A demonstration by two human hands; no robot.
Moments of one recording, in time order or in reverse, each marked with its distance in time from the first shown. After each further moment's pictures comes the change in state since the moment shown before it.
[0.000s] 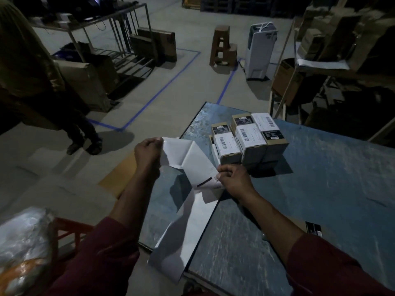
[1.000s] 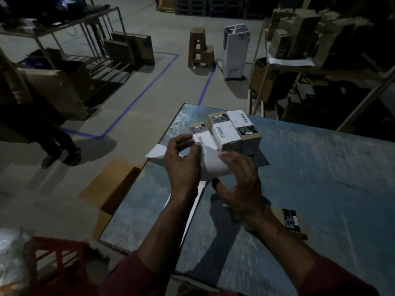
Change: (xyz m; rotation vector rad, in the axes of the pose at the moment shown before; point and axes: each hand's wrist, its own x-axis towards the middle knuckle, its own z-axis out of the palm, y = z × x) left_hand -0.146 0.000 0.079 -0.045 -0.164 0.320; right_hand -0.070 -0.007 -0.062 -0.430 0.430 -0.716
